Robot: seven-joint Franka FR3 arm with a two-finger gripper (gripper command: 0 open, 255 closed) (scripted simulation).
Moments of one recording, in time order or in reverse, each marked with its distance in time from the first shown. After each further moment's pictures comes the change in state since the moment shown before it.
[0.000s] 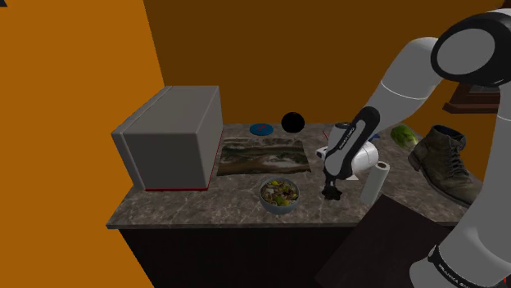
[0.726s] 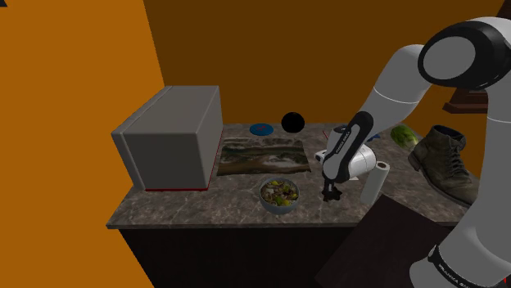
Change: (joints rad) arm -0.023 0.063 0.029 0.022 0.020 0.042 -0.014
